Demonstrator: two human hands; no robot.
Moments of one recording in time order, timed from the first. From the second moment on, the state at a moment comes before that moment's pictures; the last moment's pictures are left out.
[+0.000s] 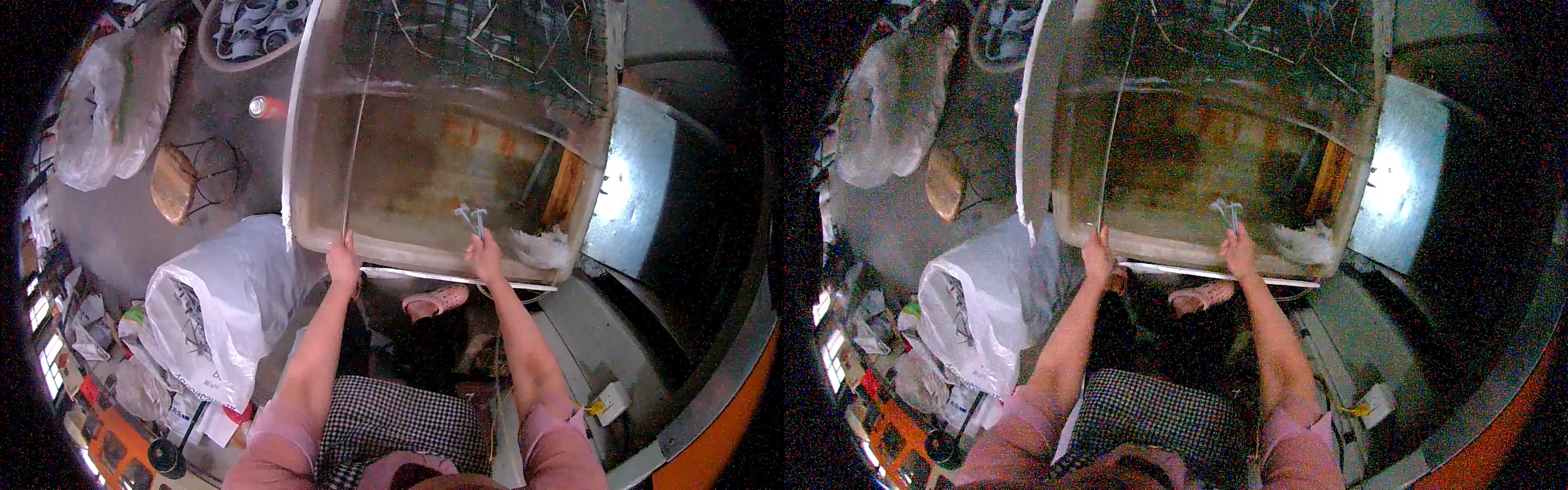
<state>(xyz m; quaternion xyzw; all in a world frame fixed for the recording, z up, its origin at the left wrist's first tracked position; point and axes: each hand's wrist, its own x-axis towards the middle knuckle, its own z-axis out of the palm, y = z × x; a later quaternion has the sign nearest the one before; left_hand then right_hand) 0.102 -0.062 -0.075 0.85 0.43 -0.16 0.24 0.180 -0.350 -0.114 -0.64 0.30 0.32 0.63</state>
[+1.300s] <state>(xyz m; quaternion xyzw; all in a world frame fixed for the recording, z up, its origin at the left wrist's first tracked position) 0.056 -0.087 -0.086 0.86 0.41 -0.09 0.29 0.169 -0.355 -0.098 -0.74 0.19 0.36 0.54</state>
